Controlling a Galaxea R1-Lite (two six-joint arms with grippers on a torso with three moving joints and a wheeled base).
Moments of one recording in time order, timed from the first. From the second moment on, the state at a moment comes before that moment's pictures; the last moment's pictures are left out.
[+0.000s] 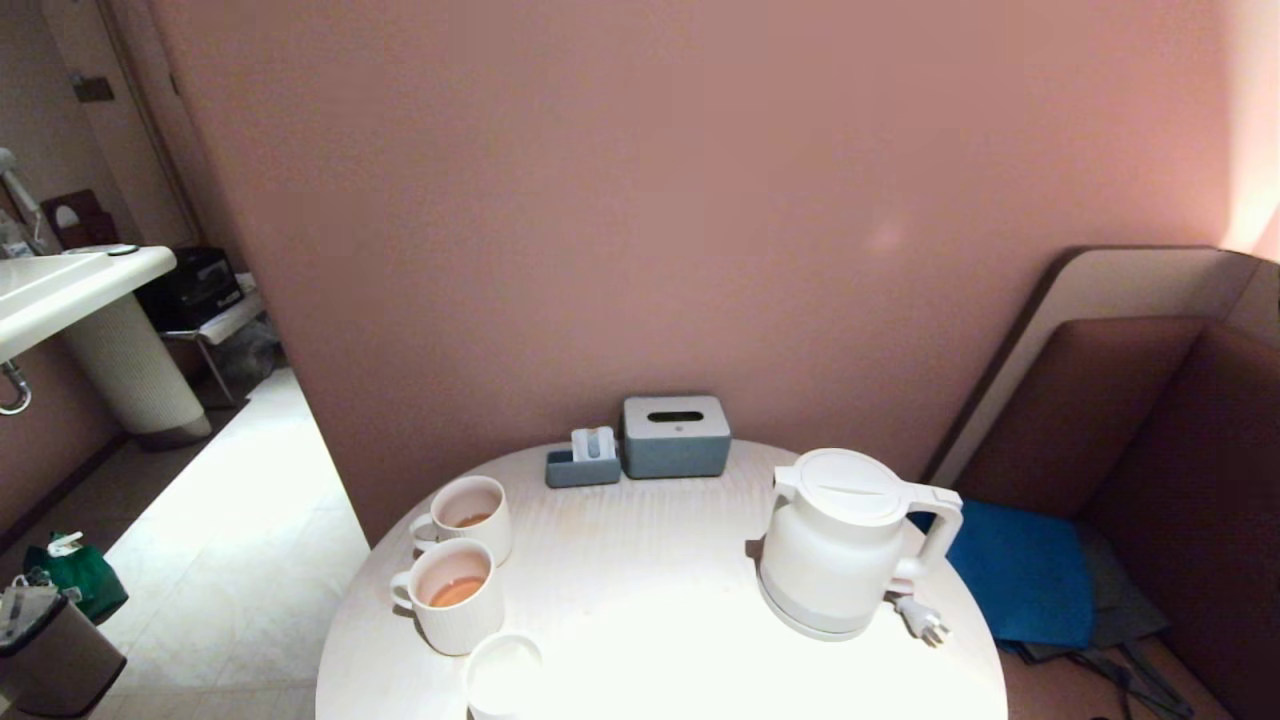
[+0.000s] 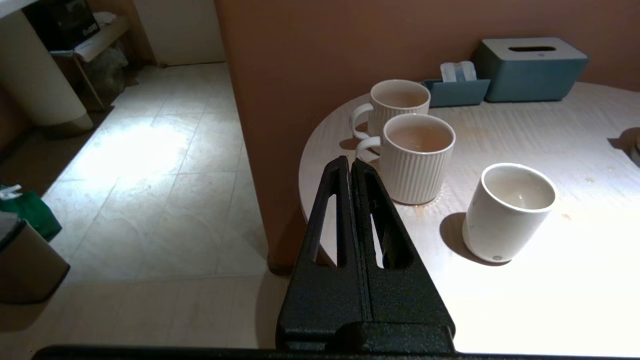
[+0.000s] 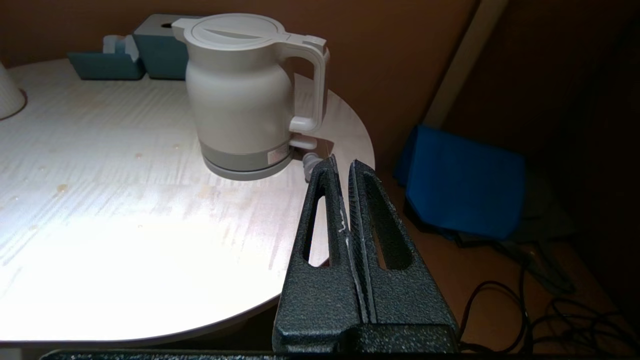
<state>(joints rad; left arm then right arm) 0.01 0.00 0.00 -0.01 0.00 0.00 -0.01 0.00 -0.03 0.08 0.01 -0.01</state>
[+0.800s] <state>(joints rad) 0.01 0.00 0.00 -0.01 0.00 0.00 -0.01 0.00 -0.03 0.08 0.01 -0.01</state>
